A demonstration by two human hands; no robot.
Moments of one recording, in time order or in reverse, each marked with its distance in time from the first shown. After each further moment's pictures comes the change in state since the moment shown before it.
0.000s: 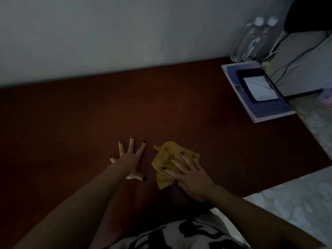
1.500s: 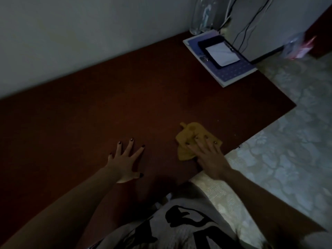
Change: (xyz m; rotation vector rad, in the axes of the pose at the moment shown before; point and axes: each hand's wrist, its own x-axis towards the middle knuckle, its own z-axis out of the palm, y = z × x) left_hand -0.016 0.005 0.035 0.344 -0.002 0.235; right_hand -0.094 0.012 0.041 0.237 0.025 0.523
